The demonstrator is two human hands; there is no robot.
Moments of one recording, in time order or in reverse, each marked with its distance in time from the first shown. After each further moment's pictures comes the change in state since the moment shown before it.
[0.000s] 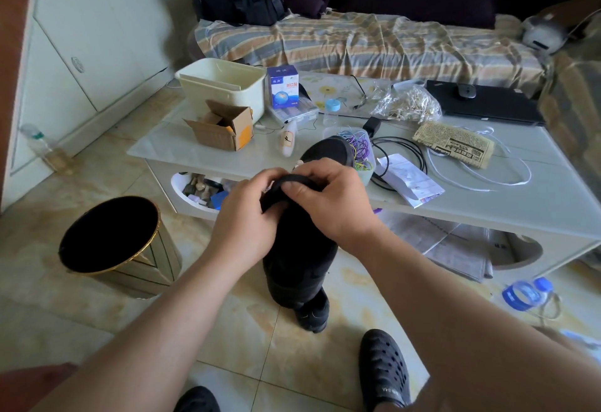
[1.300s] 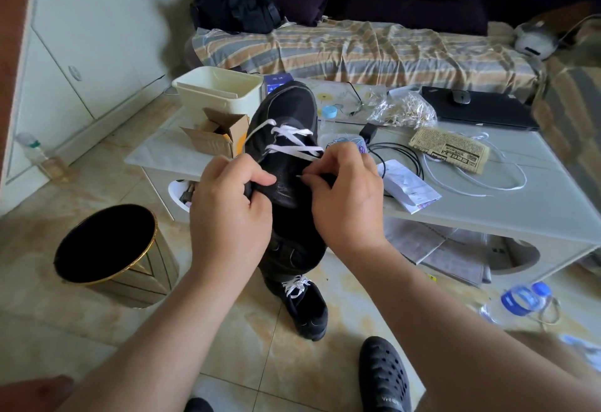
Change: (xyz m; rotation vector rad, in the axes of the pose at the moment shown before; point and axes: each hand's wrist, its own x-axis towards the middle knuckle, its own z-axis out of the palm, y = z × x) left_hand -0.015 0.046 -0.016 0.202 0.455 0.191; right_hand -0.006 -0.027 -0.009 -0.310 0.325 -0.082
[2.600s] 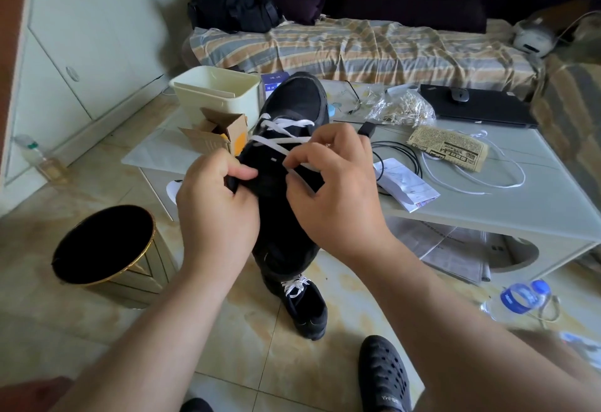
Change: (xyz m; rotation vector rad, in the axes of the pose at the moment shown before) left_hand 0.008 -0.003 0.000 -0.140 0.059 -0.160; right_hand -0.002 -0.014 -0.010 -0.006 0.039 -0.355
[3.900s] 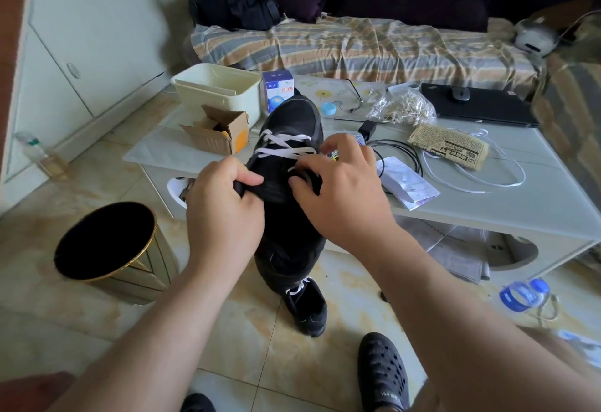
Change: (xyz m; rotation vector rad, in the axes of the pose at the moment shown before) left_hand -0.005 -0.007 0.002 0.115 -0.092 -0.061; right_hand 0.000 0.022 0.003 -0.275 -0.247 0.117
